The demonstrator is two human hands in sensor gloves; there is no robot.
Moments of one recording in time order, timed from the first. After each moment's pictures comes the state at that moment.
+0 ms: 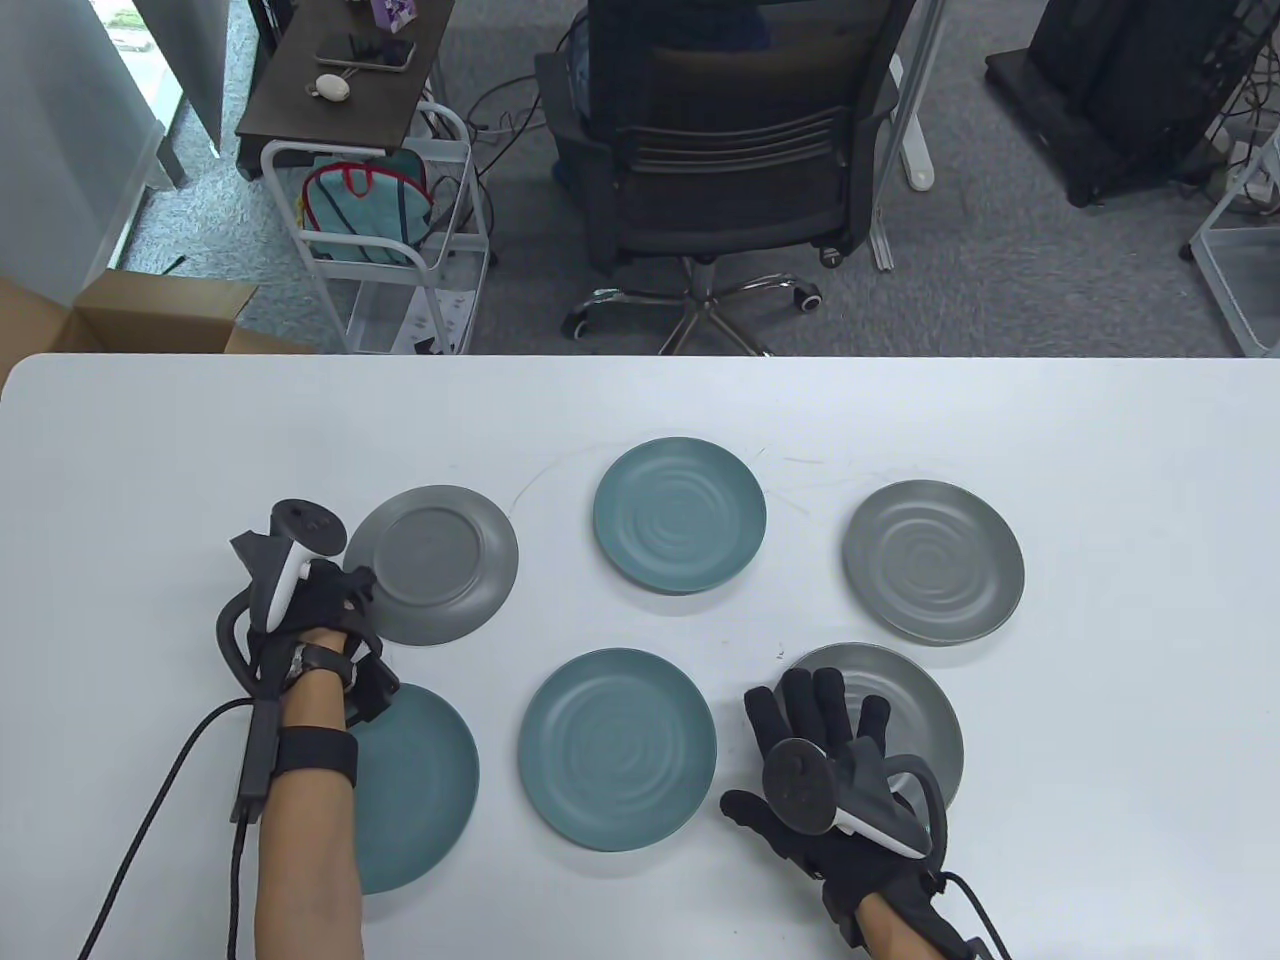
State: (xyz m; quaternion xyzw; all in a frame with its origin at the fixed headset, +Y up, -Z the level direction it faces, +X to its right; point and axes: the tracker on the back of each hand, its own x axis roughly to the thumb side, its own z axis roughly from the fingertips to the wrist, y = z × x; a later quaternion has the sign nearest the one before) left_hand -0.328 -0.752 -0.333 -0.22 0.28 0.16 0.92; right_hand 0.136 -0.763 -0.162 0.13 0.15 0.98 0.06
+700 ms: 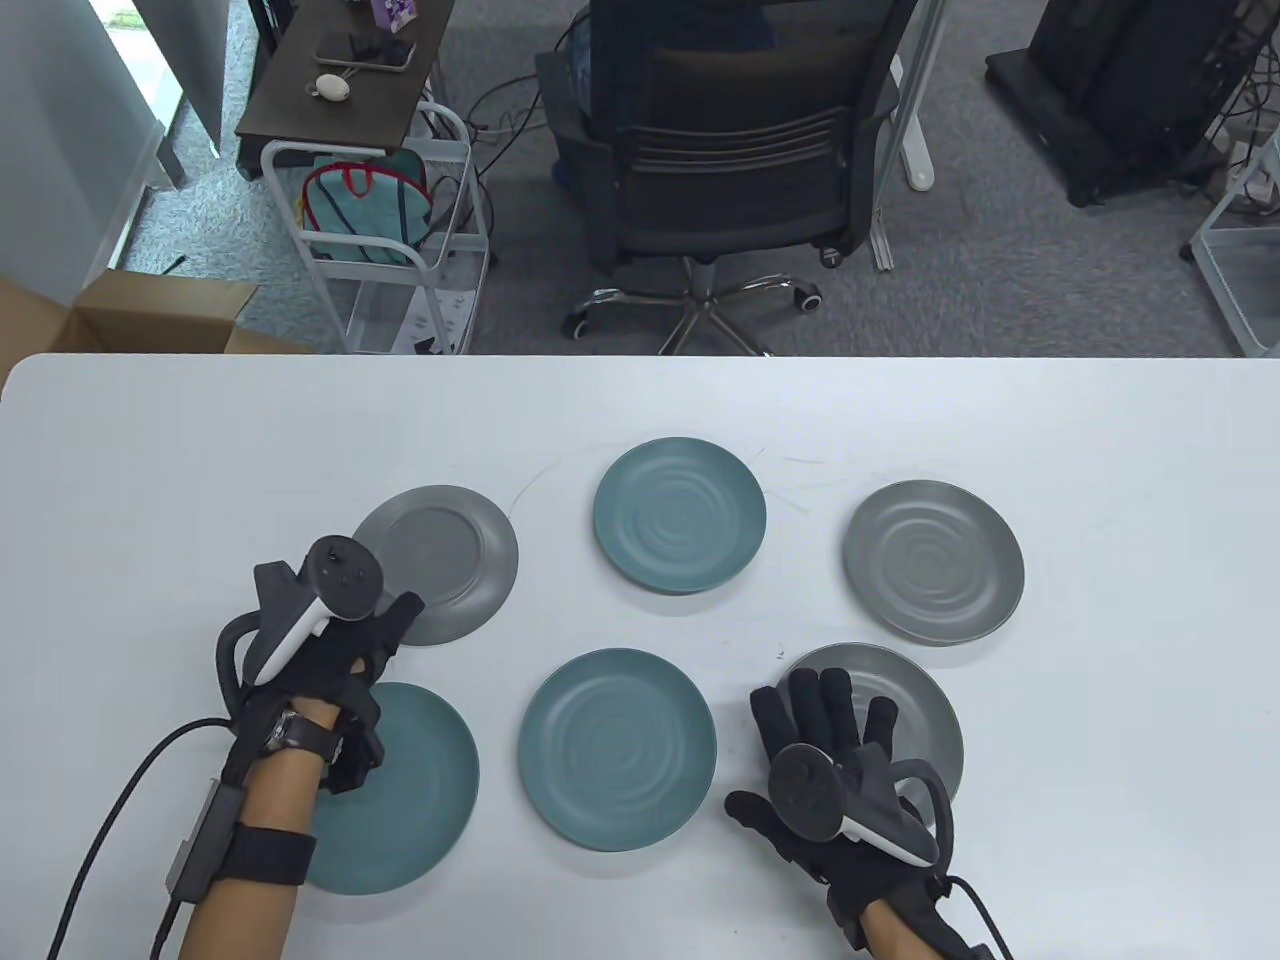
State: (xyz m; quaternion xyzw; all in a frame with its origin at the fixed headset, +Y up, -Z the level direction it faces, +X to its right) left_hand -0.282 -0.699 -0.272 -0.18 0.07 0.09 0.98; right_hand 0.140 -0.760 -0.159 0.13 0.14 0.98 0.06
